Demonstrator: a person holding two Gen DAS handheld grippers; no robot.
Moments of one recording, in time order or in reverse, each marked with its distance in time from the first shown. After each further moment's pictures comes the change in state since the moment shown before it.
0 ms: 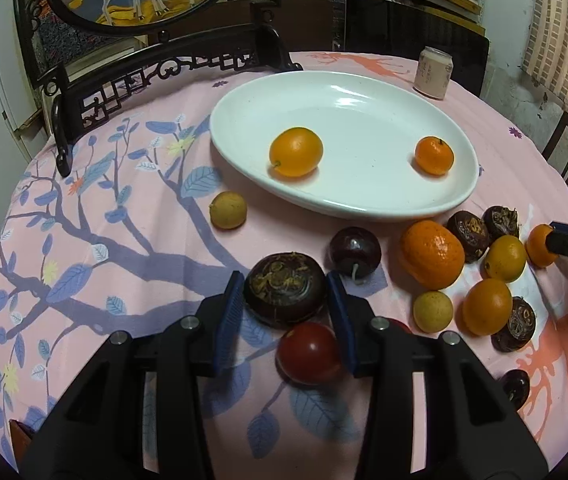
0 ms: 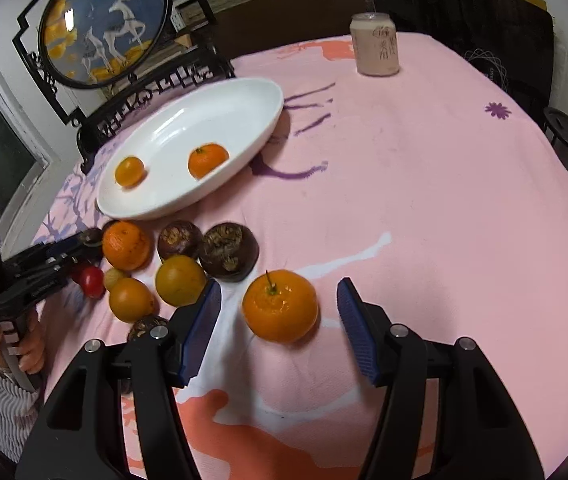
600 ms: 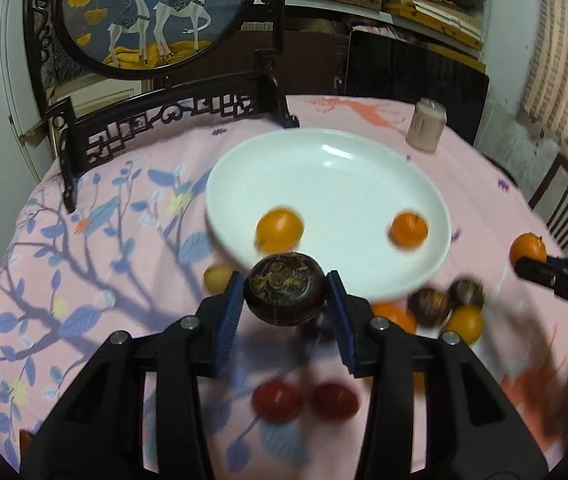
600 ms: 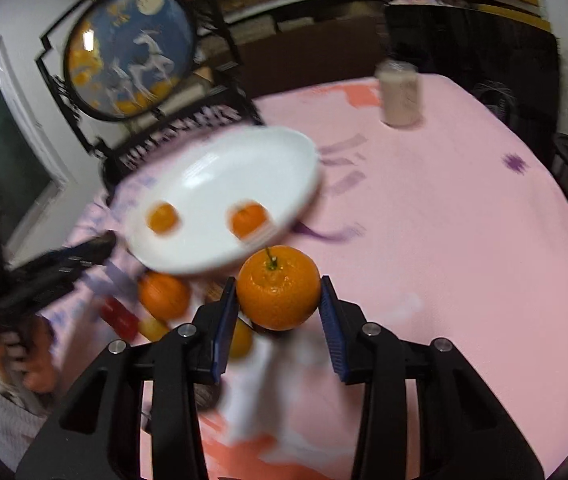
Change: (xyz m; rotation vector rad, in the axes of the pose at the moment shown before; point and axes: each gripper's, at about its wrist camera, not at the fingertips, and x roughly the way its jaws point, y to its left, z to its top) left arm -0.025 -0.008 0.049 -0.074 -0.097 -0.034; right arm -0.018 0.028 0.033 -0.020 -0.141 0.076
